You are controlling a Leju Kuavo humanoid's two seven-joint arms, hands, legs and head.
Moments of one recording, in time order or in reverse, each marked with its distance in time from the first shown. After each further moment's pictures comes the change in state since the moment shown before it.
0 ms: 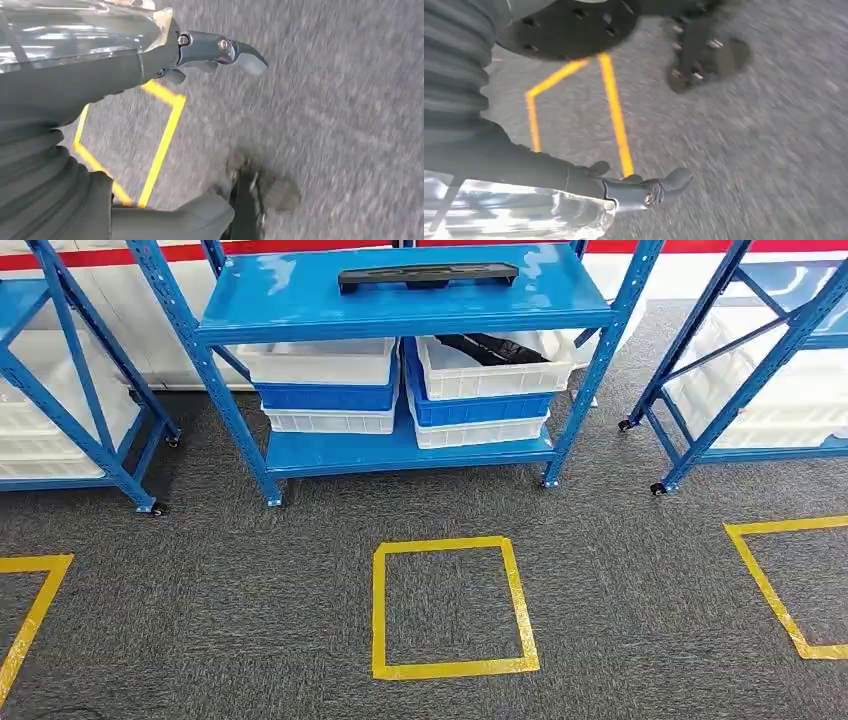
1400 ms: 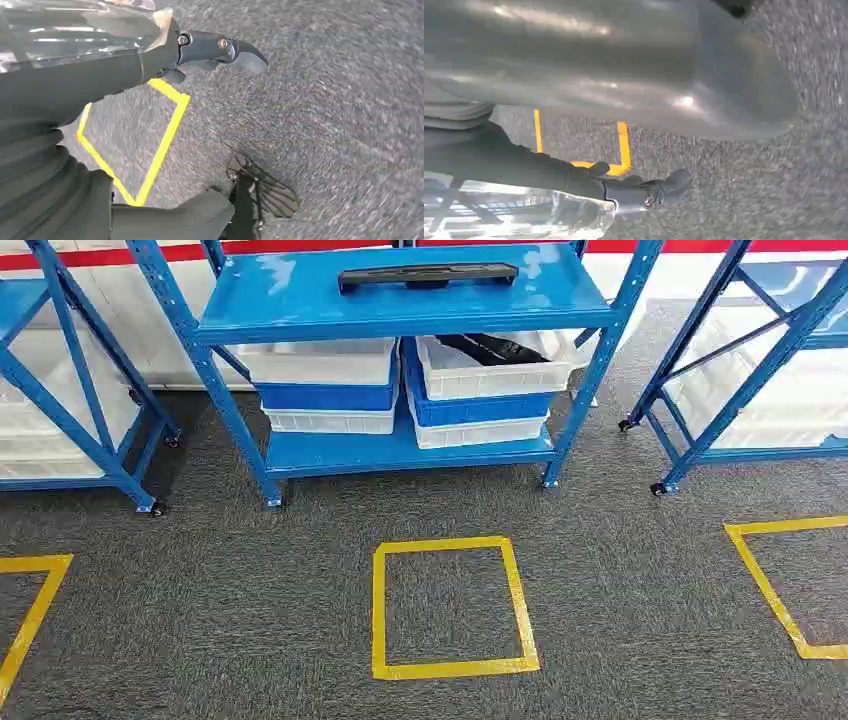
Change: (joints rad) left arm 0.003 -0.006 -0.010 -0.002 0.098 -0.011 0.026; right arm 0.005 0.039 0.050 -0.011 0.174 0.035 0.104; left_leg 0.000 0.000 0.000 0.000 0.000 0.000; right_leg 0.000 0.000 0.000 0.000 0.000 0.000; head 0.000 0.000
